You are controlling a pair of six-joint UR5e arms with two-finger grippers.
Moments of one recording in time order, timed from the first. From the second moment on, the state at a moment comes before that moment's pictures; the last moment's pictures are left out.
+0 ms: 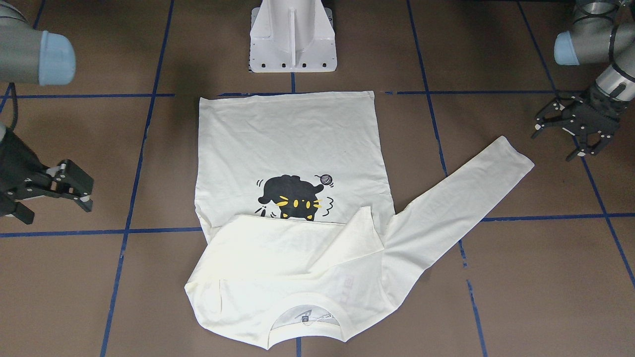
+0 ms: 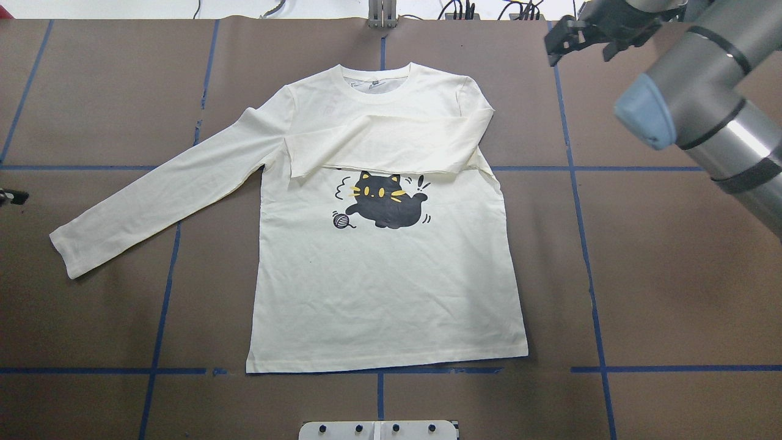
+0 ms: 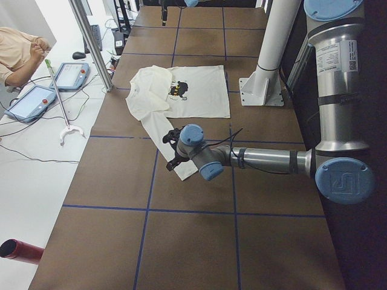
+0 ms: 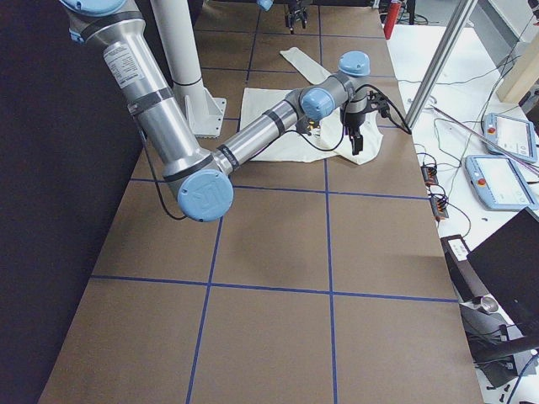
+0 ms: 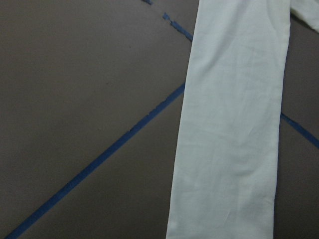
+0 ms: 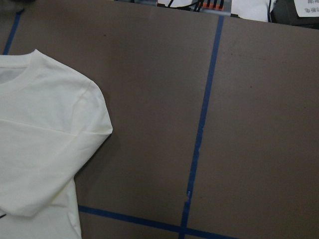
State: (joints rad) left arm -1.04 -1.40 -1.67 -2.50 -2.19 -0.12; right arm 1.16 -1.14 1.76 -1.57 2.20 0.50
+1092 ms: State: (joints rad) left arm -0.75 -1.35 -1.66 -2.54 -1.93 -0.13; right arm 1.21 -1.27 1.85 -1.57 2.25 0.43
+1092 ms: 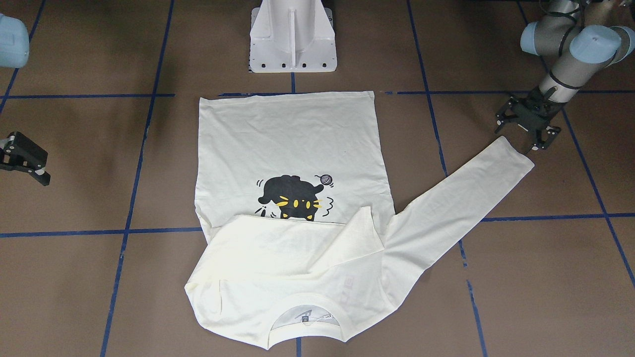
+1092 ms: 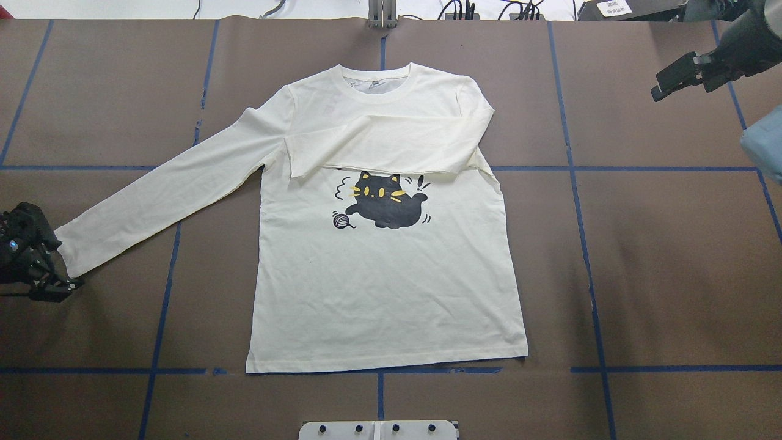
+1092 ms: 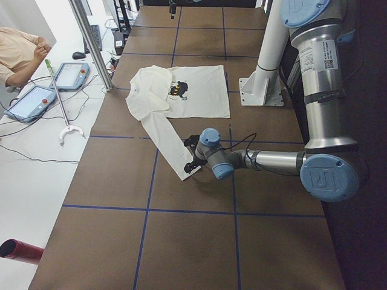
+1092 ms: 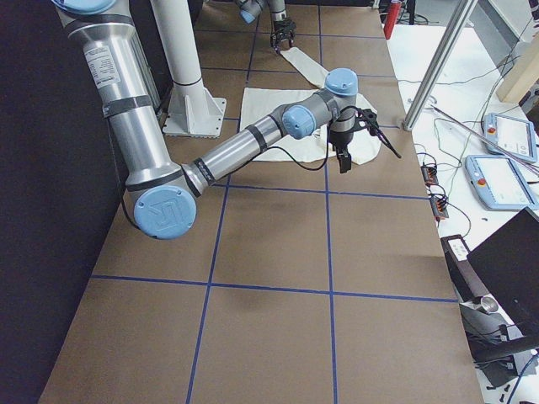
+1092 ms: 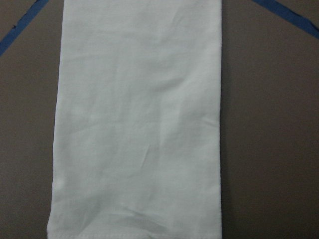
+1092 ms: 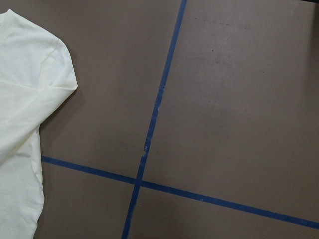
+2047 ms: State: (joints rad) left arm -0.76 -1.37 -1.70 -2.59 -1.82 -0.11; right arm 1.21 -1.27 1.85 -1.57 2.25 0.43
